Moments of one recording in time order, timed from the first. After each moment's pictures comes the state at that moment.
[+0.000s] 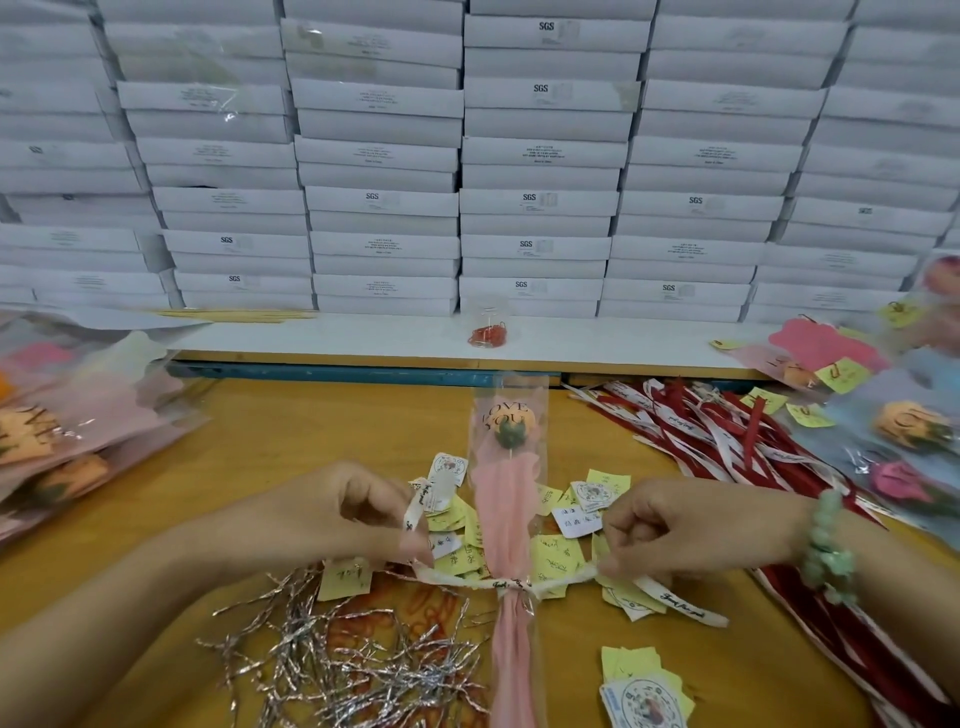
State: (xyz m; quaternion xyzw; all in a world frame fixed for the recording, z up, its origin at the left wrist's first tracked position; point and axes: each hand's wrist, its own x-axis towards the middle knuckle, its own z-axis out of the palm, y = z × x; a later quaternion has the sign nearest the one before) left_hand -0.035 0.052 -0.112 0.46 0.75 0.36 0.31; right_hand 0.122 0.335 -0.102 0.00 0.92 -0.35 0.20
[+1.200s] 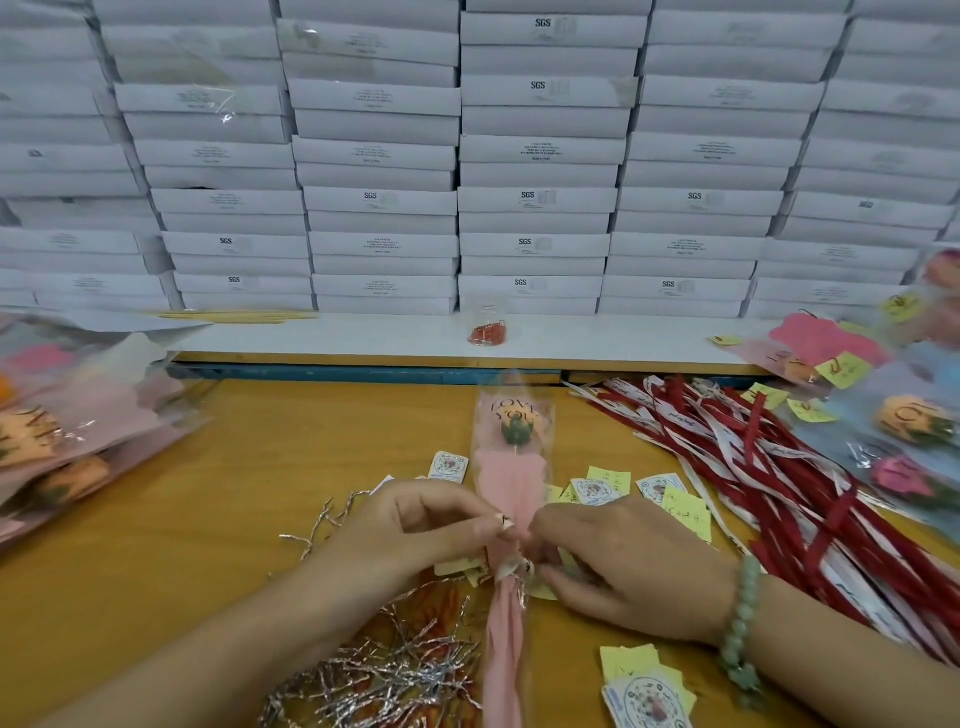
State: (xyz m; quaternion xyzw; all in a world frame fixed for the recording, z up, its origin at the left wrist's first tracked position) left_hand 0.019 0.085 -0.130 0.39 0.63 0.61 0.30; right_hand 0.123 0.290 -0.137 -0.18 0.97 -0.06 -0.12
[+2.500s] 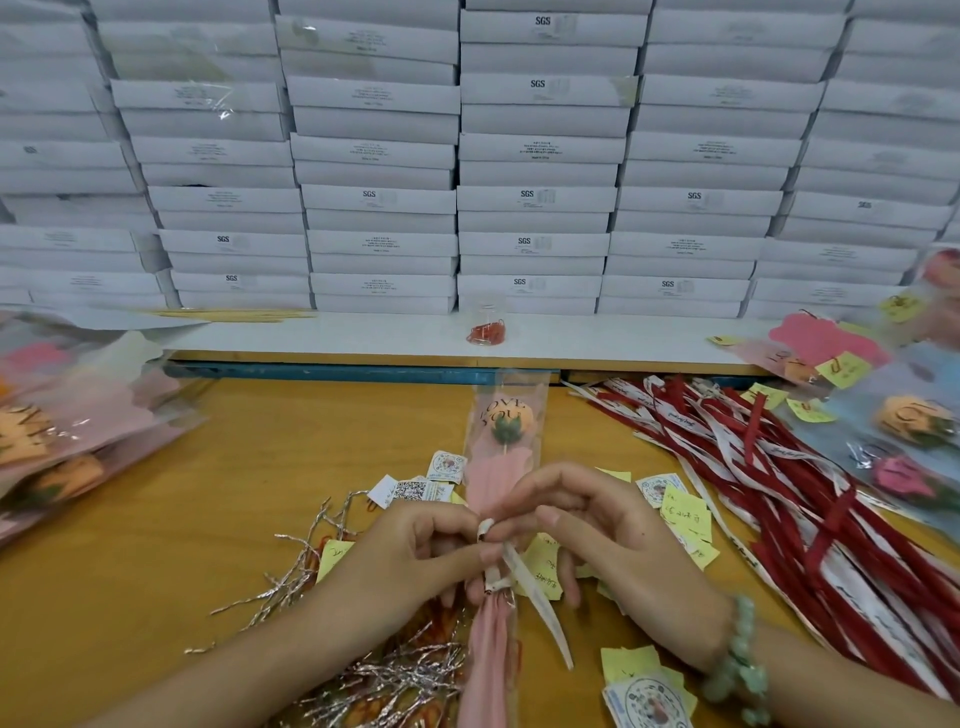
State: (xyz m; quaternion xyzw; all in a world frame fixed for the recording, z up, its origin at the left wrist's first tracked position) left_hand 0.017 0.092 -0.147 0.39 0.69 0.56 0.25; right_hand 0.123 0.265 -0.143 -0.11 0.74 -0.65 -0.14
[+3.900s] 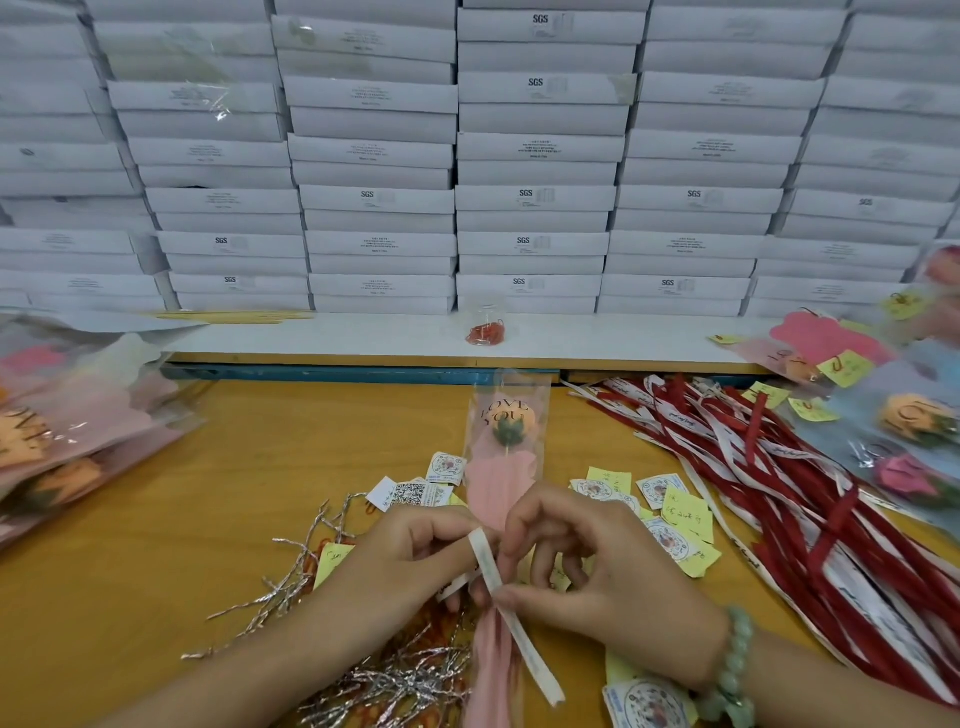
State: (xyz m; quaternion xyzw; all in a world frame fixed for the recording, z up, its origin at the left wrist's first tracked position) left_hand 0.028 0.091 -0.135 0.41 0.67 0.57 0.26; right_hand 0.125 0.260 -0.143 -0.12 0.87 -0.46 -0.15
